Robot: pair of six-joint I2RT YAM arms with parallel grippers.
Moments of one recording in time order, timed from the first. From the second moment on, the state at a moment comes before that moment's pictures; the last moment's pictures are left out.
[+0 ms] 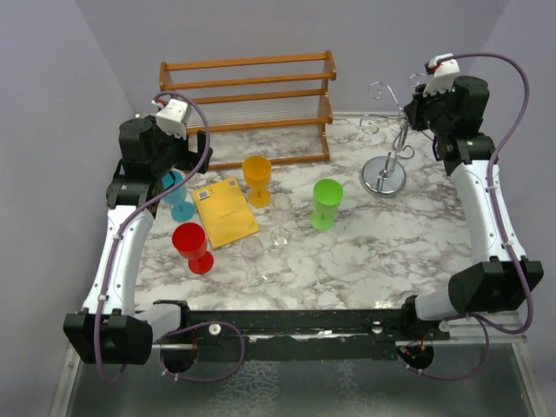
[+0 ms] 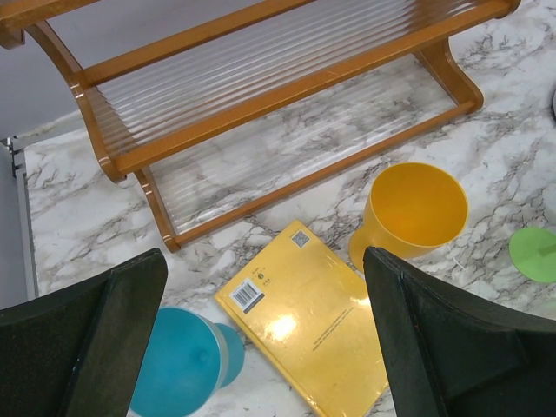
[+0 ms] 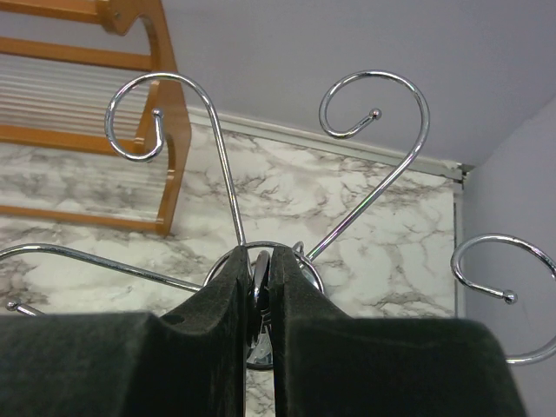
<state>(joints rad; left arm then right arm) -0.03 1.15 1.23 -0.40 0.31 0.11 0.01 1.43 1.55 -0.35 -0.13 -0.15</state>
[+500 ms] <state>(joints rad) -0.03 1.16 1.22 -0.40 0.33 0.11 0.09 1.44 1.61 -0.50 -0.29 -0.07</state>
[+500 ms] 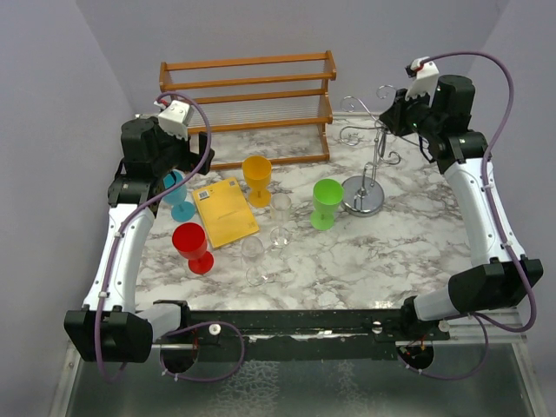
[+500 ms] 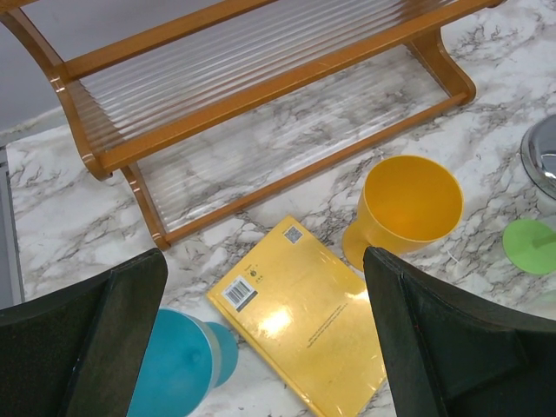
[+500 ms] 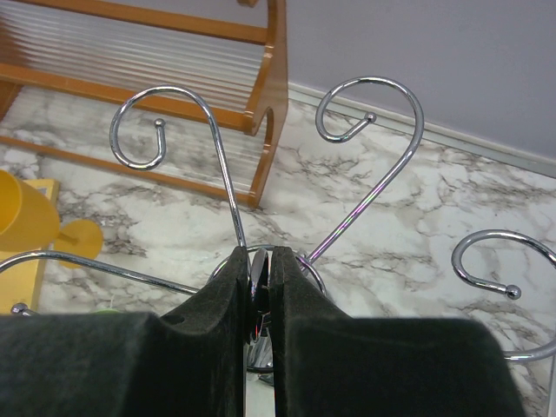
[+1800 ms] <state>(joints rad) -0.54 1.51 1.41 -0.35 0.56 0.09 0.20 1.37 1.55 -0.40 -0.29 -0.11</state>
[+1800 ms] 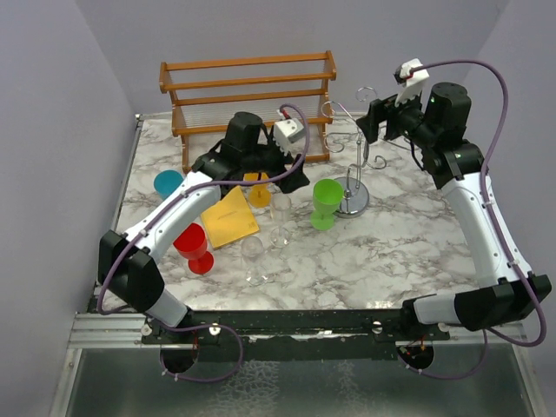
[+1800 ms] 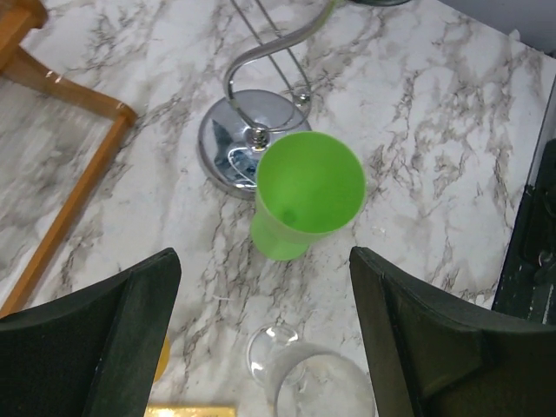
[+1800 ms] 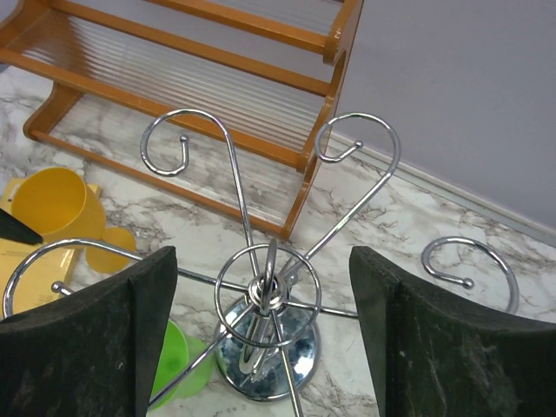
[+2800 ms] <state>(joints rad) -0.84 1.78 1.63 -0.73 0.58 0.95 0.08 1.12 1.36 -0.36 -0.29 -0.18</state>
